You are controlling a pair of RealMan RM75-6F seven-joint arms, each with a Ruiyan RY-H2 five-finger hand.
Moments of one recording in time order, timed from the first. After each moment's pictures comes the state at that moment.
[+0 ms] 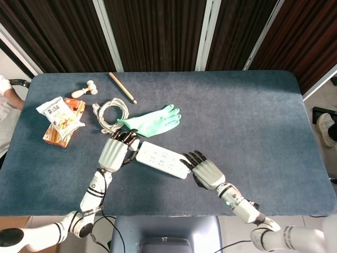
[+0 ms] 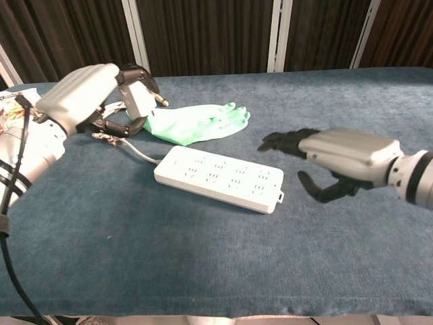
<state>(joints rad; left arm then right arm) -0.65 -1.77 -0.19 -1.17 1.45 1.30 0.11 0.61 -1.51 0.04 -1.50 -1.46 0.99 -0.27</state>
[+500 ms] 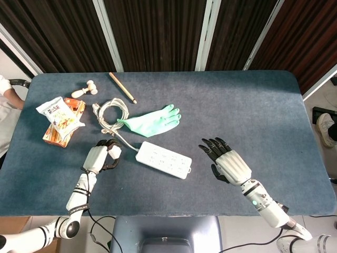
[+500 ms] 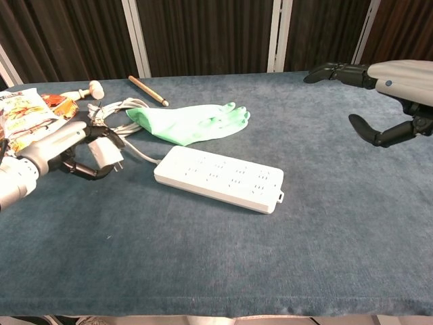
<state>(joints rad) -0.59 -1.70 -0.19 -1.19 1.19 1.00 -0.08 0.53 -1.27 0.04 -1.68 -1.54 1.14 -0.13</state>
